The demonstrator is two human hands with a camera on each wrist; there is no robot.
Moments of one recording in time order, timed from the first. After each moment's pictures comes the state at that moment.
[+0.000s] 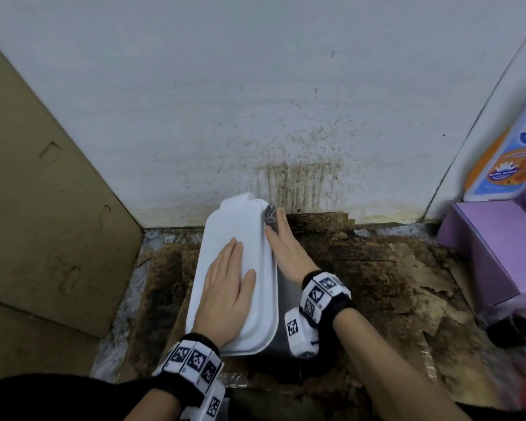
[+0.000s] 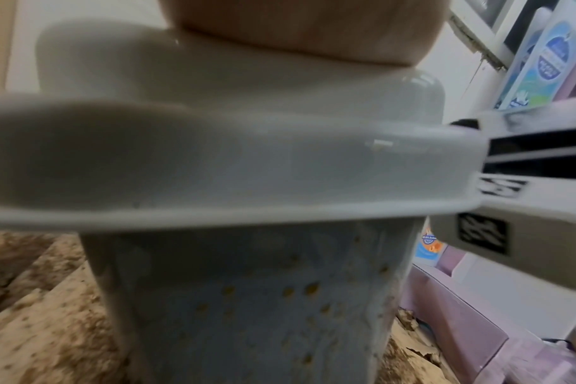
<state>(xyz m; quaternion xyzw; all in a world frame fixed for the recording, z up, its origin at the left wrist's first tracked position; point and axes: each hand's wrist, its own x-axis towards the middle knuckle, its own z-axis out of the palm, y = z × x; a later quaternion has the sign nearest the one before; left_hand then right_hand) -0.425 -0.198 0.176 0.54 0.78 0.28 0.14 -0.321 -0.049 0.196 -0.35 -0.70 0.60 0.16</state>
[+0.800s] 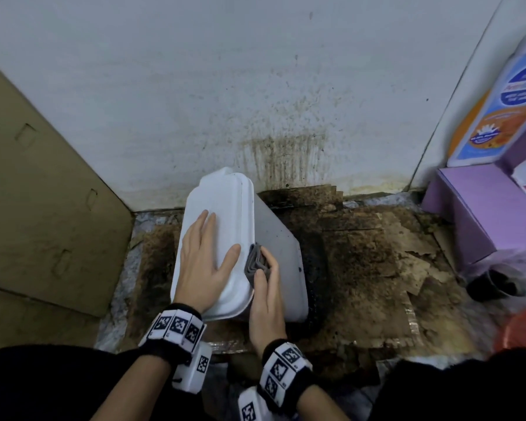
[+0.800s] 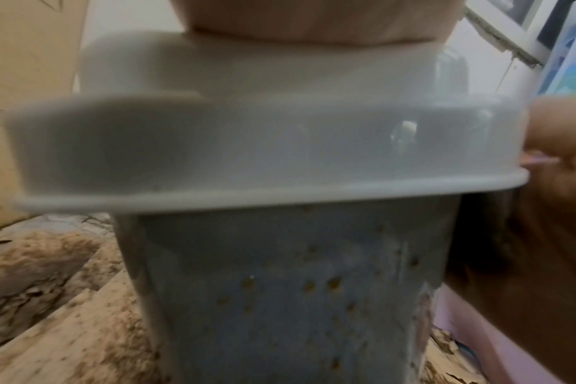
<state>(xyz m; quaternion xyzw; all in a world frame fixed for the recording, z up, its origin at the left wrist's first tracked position) -0.436 -0.210 0.173 0.54 0.78 0.31 0.08 -0.291 -0.205 0.148 -0.42 -0.53 0.63 0.39</state>
